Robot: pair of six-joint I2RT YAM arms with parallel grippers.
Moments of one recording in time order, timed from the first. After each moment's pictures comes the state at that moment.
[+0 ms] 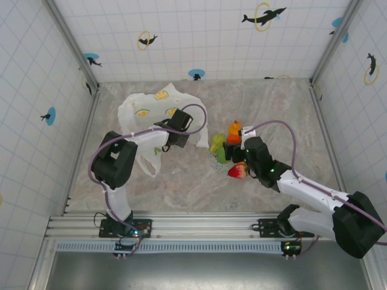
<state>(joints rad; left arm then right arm) -0.59 1.89 1.18 -0.36 -0.24 0.00 0.70 1.10 0.51 0.09 0.22 0.32</state>
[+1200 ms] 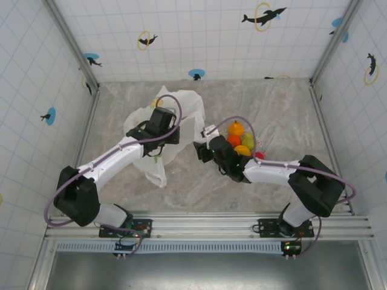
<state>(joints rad) -0.59 1.43 1.03 -0.46 -0.09 -0.37 0.93 1.56 0.74 0.37 0.31 0.21</state>
